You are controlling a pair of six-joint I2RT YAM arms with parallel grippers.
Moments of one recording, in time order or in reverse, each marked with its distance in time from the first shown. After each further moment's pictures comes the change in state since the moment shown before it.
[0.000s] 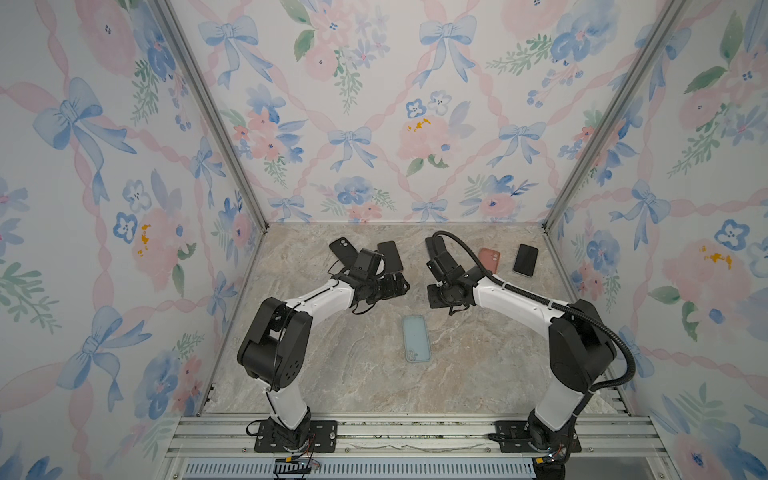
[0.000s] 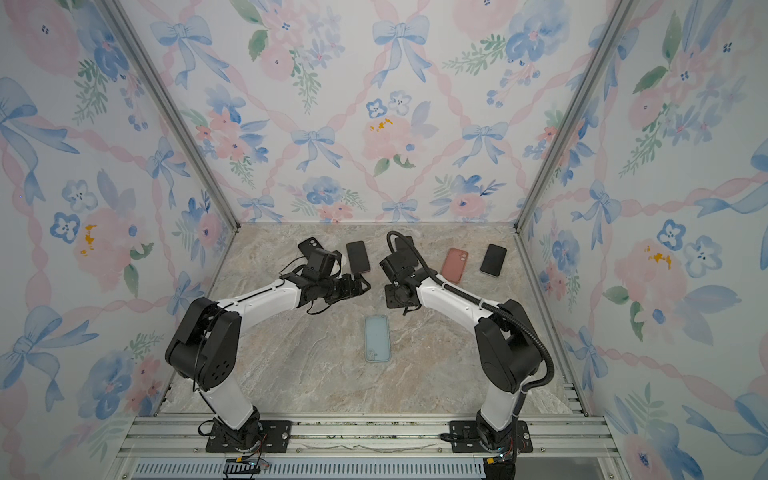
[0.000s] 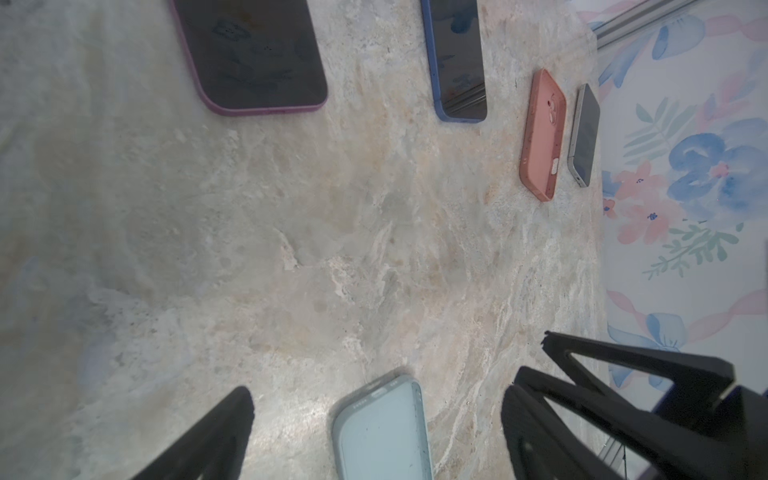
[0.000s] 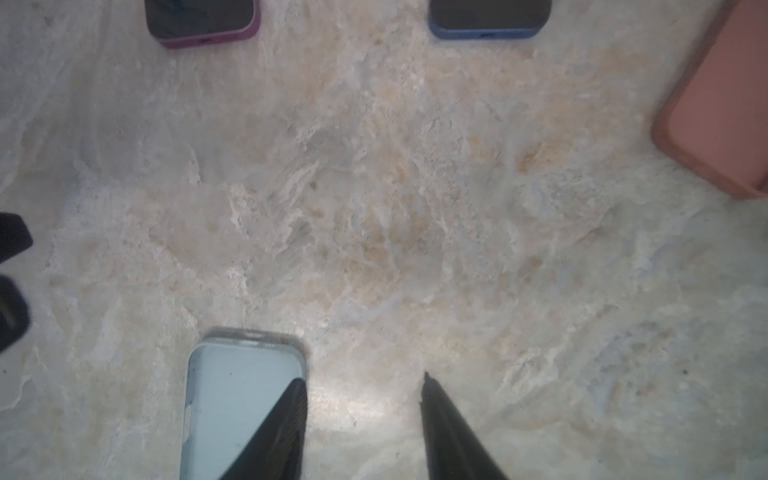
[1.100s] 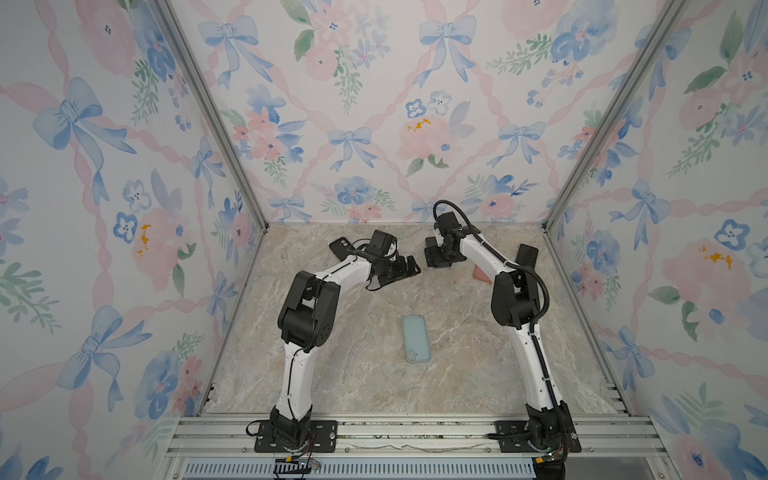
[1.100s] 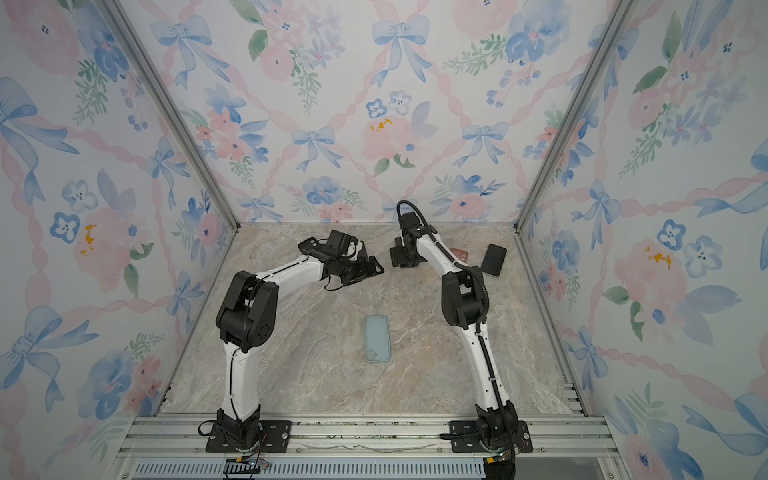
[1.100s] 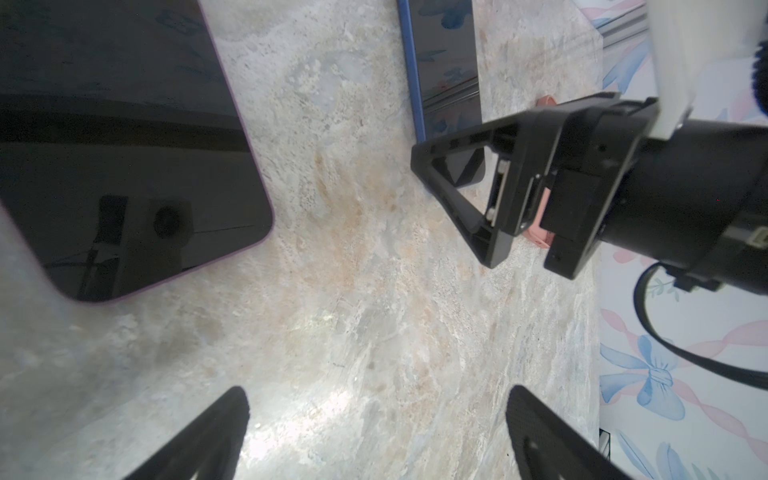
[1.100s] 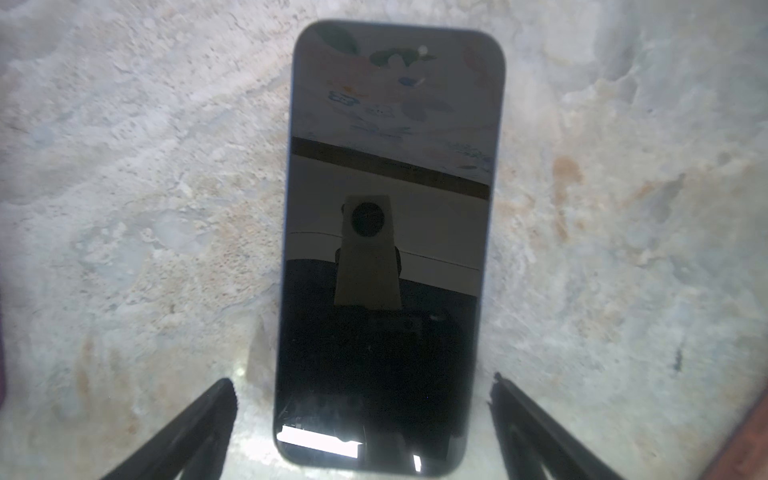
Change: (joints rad) left arm 0.029 0.336 0.387 -0.102 0.097 0.034; right arm -0.249 0.766 0.969 -0.235 -0.106 -0.298
